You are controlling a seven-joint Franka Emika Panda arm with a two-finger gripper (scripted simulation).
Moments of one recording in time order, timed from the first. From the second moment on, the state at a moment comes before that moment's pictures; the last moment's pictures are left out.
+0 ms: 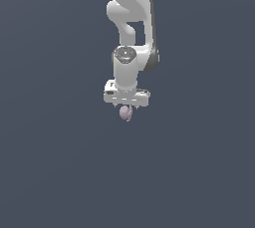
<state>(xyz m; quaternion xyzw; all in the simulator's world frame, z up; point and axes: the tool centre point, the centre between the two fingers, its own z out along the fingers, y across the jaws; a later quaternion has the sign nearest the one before) -0.067 -0.006 0.094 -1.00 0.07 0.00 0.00</state>
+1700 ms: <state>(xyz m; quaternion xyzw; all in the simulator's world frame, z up) -0.068 -0.008 0.054 -1.00 0.07 0.00 0.00</state>
